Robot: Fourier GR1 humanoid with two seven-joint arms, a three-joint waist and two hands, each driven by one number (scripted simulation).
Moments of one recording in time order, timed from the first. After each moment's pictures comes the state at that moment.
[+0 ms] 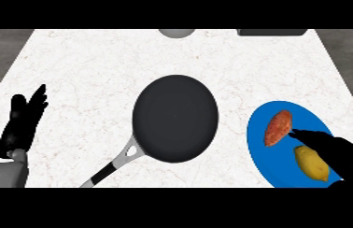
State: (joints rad) left arm -0.12 0.37 0.15 -1.32 -0.08 0.06 0.25; right arm 0.12 -0.55 0.04 -1.63 0.98 0.45 -0.18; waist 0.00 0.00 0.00
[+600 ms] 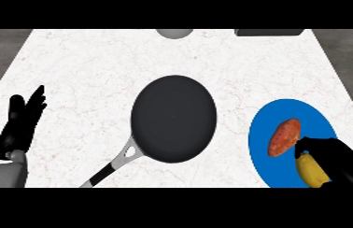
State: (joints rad) left arm -0.12 0.36 0.17 -1.33 -0.10 0.05 0.26; right arm 0.15 -0.47 0.03 -1.64 1.11 0.29 -0.16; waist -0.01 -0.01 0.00
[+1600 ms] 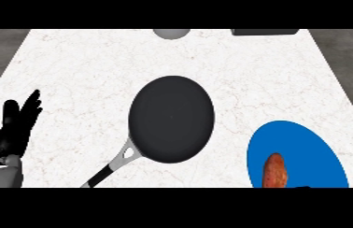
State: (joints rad) left arm -0.09 0.36 0.20 -1.31 -0.09 0.04 0.23; right arm 0.71 -0.03 0.49 -2.36 1.54 -0.10 0.33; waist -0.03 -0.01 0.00
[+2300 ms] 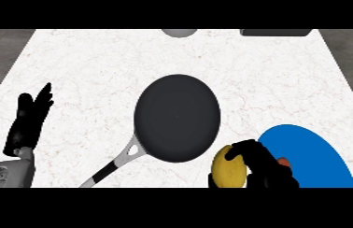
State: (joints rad) left arm -0.14 0.33 0.16 -1.33 -0.12 0.04 0.25; right arm 0.15 0.00 0.71 -2.14 1.51 -0.09 0.84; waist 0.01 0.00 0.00
